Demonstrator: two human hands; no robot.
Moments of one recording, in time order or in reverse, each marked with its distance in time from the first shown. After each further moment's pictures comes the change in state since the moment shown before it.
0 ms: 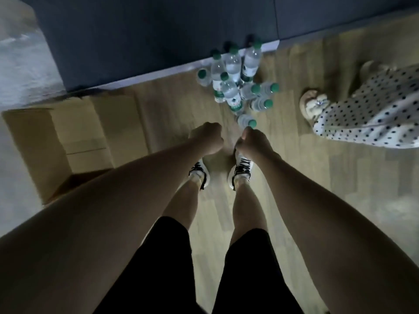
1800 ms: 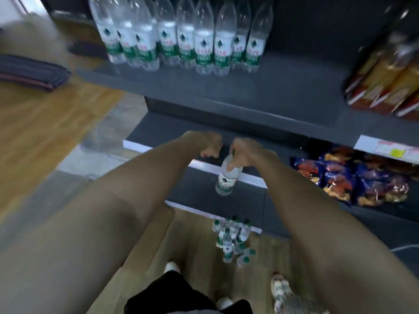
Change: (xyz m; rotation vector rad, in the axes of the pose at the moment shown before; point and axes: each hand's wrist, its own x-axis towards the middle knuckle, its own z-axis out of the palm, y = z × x) left_hand -0.455 0.066 -0.359 0.077 0.545 -0.134; right_hand -0.434 -0.240 -0.344 -0.632 0.382 -0.711
